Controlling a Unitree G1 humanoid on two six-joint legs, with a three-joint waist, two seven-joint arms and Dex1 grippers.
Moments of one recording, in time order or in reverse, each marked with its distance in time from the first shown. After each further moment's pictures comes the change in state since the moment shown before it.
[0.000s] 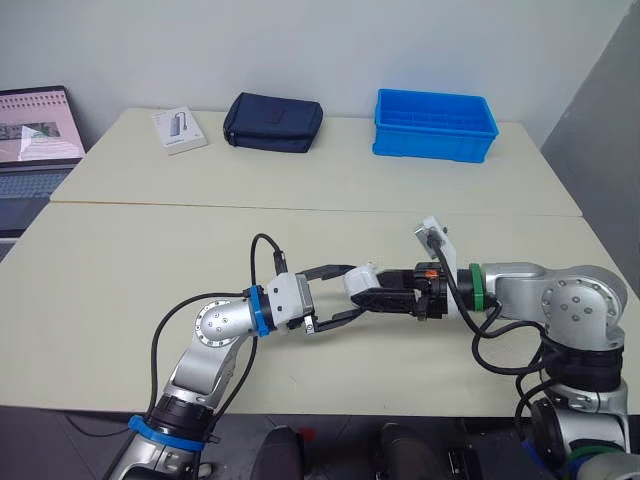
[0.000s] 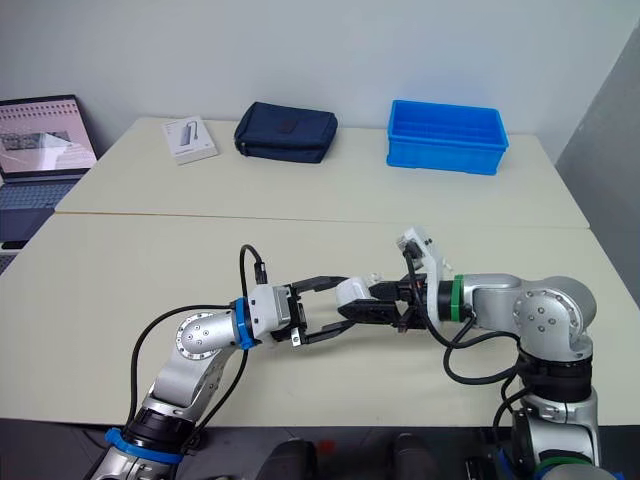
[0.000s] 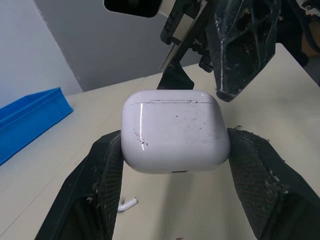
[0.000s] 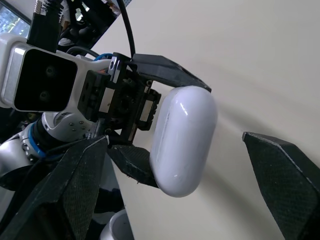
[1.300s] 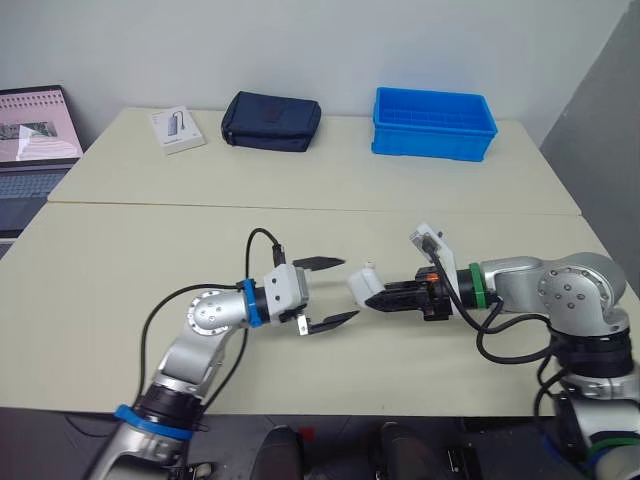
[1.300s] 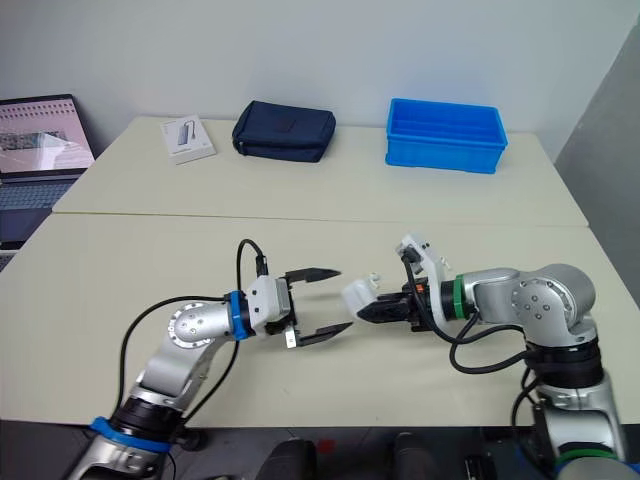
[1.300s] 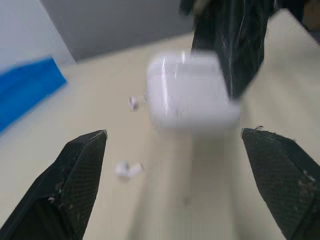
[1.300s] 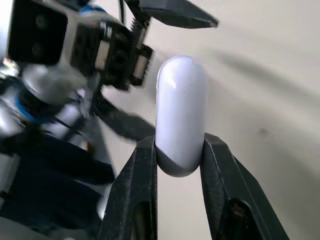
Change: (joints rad) left arm -0.043 0.167 -0.001 0.022 0.007 0.274 -0.032; right arm -0.042 -0.244 0.254 0.038 -0.119 -0.155 0.160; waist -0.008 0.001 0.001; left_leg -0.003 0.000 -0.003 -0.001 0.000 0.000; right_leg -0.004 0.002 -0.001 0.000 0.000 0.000
